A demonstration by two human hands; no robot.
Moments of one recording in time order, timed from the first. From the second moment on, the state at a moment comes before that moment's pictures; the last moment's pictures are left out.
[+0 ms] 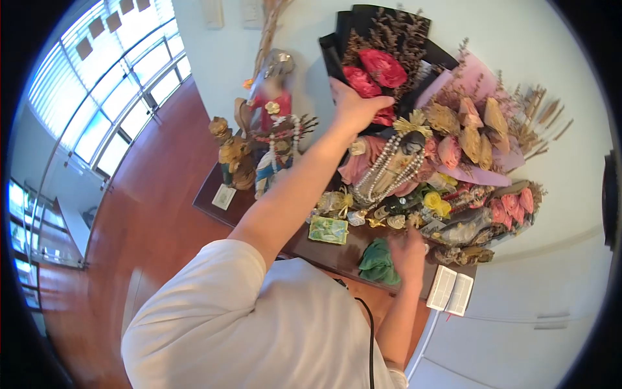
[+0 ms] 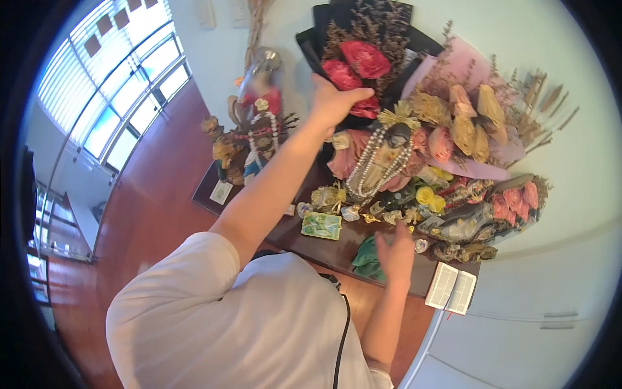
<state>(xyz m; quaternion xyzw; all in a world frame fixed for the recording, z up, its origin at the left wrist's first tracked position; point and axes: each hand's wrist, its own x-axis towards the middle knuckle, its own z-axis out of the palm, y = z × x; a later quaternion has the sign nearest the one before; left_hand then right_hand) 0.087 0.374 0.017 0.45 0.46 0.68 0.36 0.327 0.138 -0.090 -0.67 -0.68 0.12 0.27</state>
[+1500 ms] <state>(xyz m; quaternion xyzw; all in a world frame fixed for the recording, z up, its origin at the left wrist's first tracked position) -0.142 0.160 -0.232 0.44 0.65 0.53 0.32 0.163 0.341 0.058 -0.54 -0.76 -0.15 0.33</state>
